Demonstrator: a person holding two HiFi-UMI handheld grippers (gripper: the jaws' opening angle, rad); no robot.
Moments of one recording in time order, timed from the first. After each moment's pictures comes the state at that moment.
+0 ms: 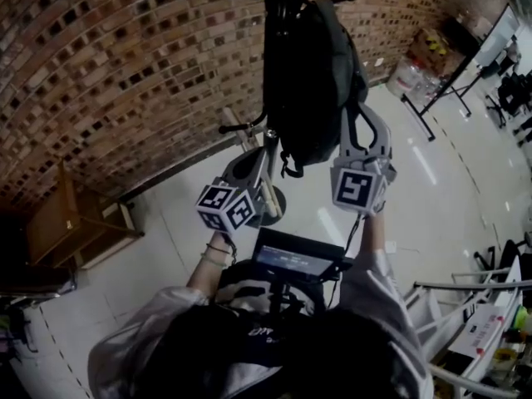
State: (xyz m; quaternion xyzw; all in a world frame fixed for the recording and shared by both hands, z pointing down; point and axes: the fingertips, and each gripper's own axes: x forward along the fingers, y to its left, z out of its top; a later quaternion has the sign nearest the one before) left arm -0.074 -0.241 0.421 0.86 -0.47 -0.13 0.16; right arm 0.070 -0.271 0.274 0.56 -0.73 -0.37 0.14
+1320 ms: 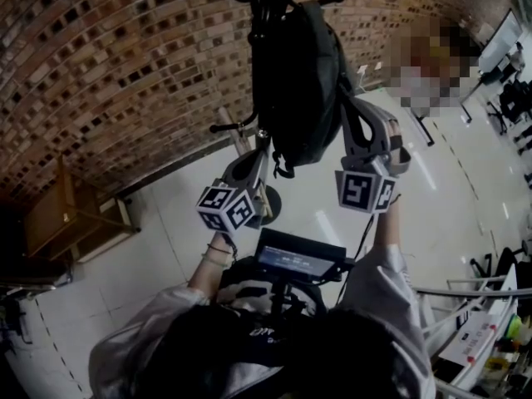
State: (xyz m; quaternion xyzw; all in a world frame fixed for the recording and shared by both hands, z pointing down) left arm -0.050 -0.240 0.424 0.84 -0.49 -0.14 0.17; right arm 0.080 -0.263 0.254 0.47 -0.69 -0.51 0.19
